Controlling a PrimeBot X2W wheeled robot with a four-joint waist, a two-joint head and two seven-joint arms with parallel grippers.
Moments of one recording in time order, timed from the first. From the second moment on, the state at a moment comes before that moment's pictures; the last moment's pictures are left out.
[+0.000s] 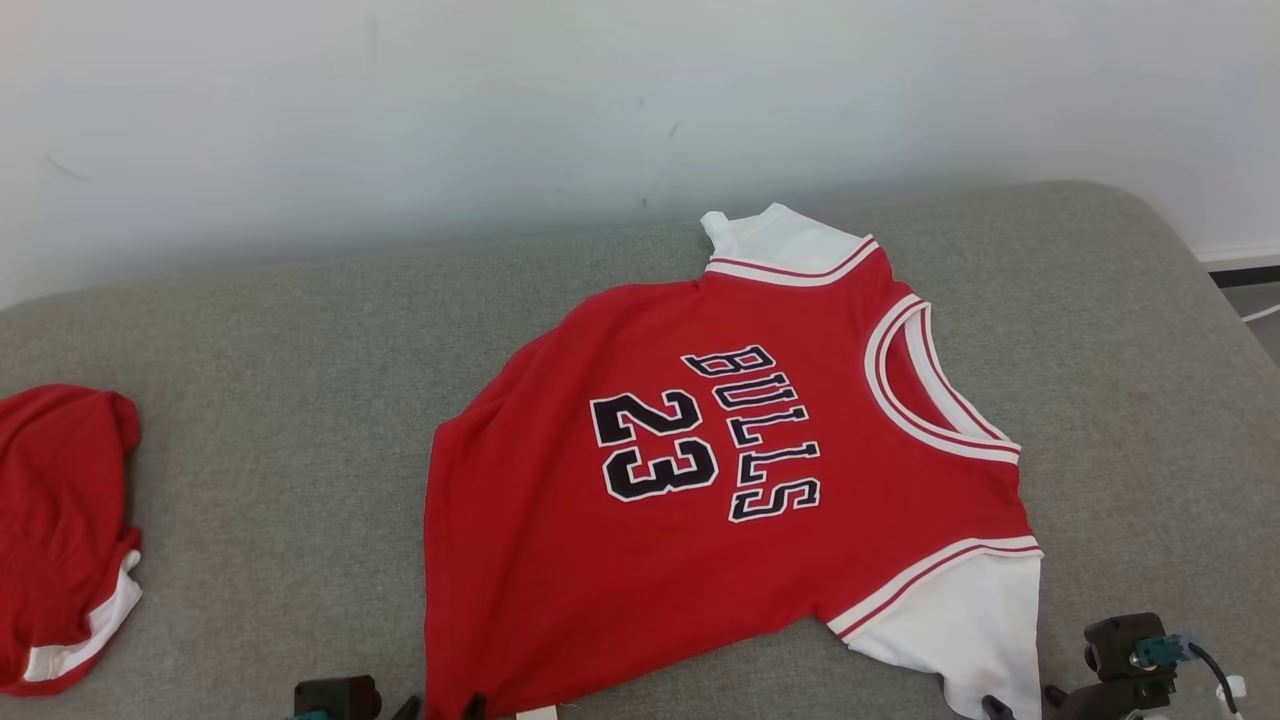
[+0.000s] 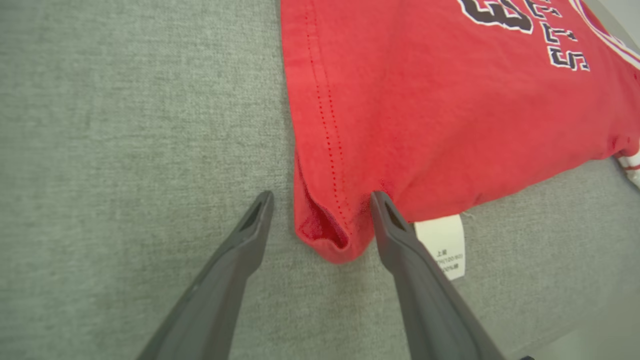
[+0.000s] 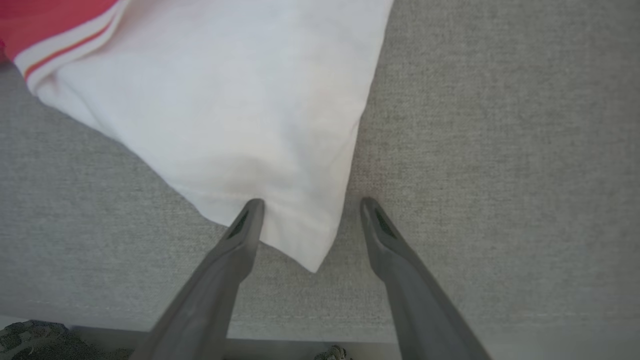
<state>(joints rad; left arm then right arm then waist) -0.06 0.20 -0.50 0.39 -0.52 0.09 0.12 -0.15 -0.55 0.69 0.42 0.93 -0.12 0.15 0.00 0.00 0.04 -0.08</state>
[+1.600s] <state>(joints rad) -1.39 0.17 -0.24 0.53 -0.66 -0.09 0.28 -1.50 -0.36 0.51 0.63 0.81 -0.07 0.33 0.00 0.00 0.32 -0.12</state>
